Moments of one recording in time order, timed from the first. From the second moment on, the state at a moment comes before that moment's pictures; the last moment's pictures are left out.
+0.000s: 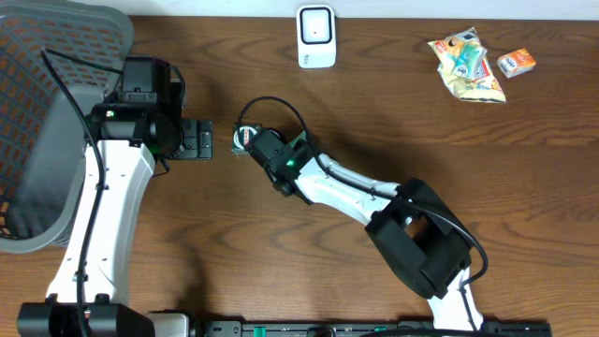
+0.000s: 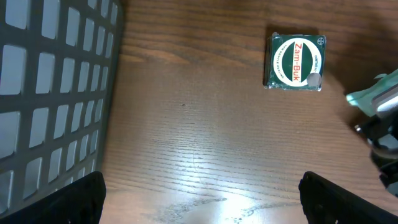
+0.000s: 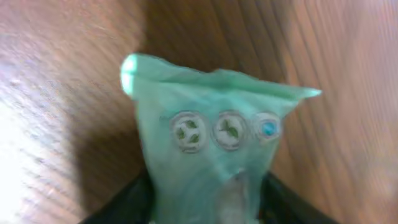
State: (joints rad) left arm -0.02 1.50 1.37 -1.07 -0.05 -0.04; right arm 0.83 2.13 1.44 -0.56 0.47 -0.16
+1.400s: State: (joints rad) left arm -0.02 1.50 1.37 -1.07 -0.05 -0.04; right arm 0.20 2.28 1.52 -0.72 -1.00 0.04
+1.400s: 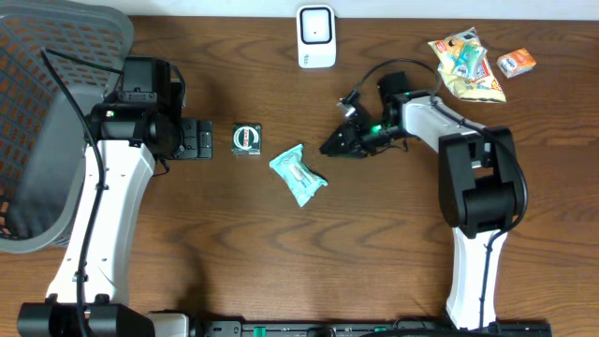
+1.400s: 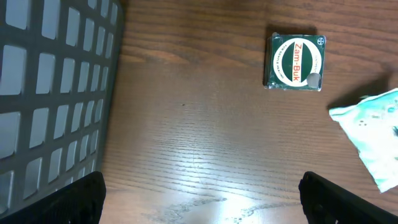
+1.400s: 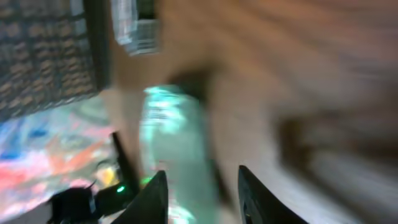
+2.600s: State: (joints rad) left arm -0.02 1.50 1.37 -1.07 -0.05 -0.04; right arm 0.81 2.03 1.56 -0.77 0.19 -0.05
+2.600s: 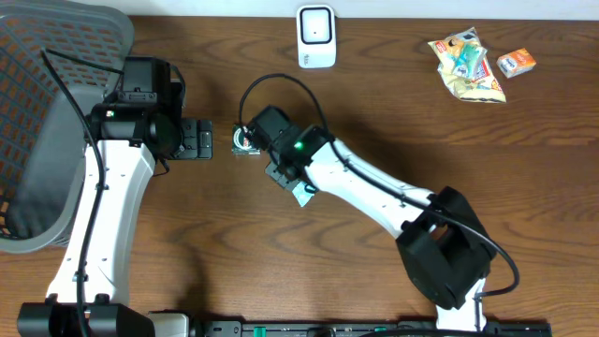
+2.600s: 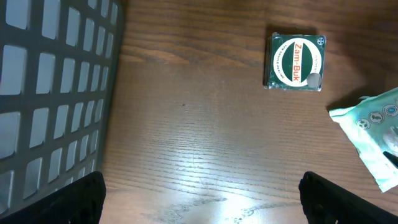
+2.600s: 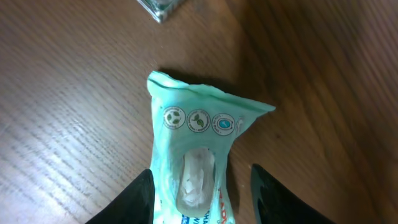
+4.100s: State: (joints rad) left arm -0.02 1.50 1.37 -1.07 -0.05 -0.04; right arm 0.38 2.03 1.40 -0.56 -0.72 0.04
